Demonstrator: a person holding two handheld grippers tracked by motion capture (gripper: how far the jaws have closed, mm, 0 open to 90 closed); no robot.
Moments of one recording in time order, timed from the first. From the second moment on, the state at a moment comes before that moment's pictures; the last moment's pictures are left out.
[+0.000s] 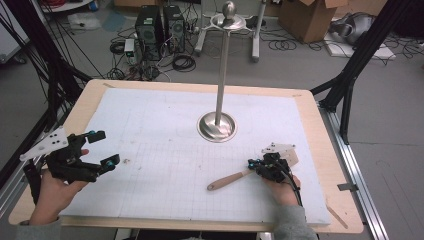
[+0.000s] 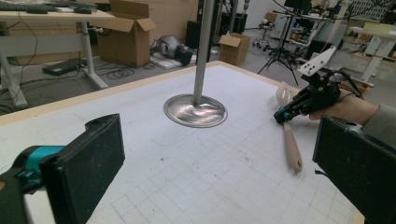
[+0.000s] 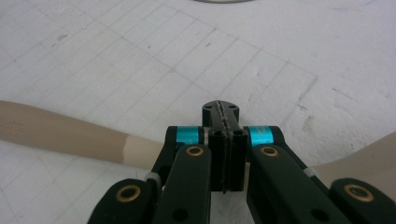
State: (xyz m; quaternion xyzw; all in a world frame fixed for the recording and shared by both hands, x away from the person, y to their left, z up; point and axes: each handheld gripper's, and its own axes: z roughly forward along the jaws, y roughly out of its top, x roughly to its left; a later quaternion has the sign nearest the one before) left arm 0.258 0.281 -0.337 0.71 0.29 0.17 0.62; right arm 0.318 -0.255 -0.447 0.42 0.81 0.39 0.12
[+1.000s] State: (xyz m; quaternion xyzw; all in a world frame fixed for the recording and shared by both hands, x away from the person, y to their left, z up) left arm 0.275 0.260 -0.338 0.72 0.27 0.15 0.62; right arm 0.290 -0.280 -0.432 0.40 0.80 0.43 0.16
